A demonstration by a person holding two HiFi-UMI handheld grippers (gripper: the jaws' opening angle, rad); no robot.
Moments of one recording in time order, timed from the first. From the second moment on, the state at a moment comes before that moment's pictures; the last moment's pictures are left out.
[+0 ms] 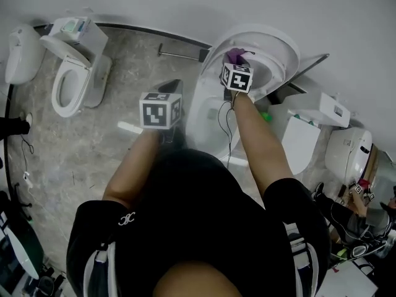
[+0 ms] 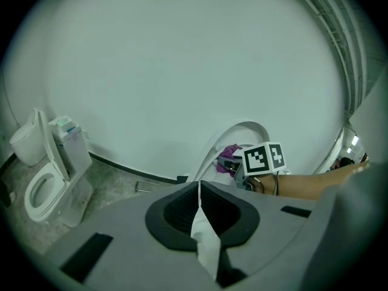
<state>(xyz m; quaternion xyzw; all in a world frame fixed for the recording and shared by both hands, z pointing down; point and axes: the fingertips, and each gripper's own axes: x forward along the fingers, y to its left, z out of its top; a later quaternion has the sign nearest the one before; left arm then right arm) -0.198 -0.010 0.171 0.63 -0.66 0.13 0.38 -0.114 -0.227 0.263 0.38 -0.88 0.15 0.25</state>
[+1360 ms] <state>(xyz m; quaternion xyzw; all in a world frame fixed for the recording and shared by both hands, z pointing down) -0.220 -0.076 0.248 0.66 -0.59 0.18 0.43 -0.136 -0.220 0.332 0.44 -0.84 0.17 0.27</state>
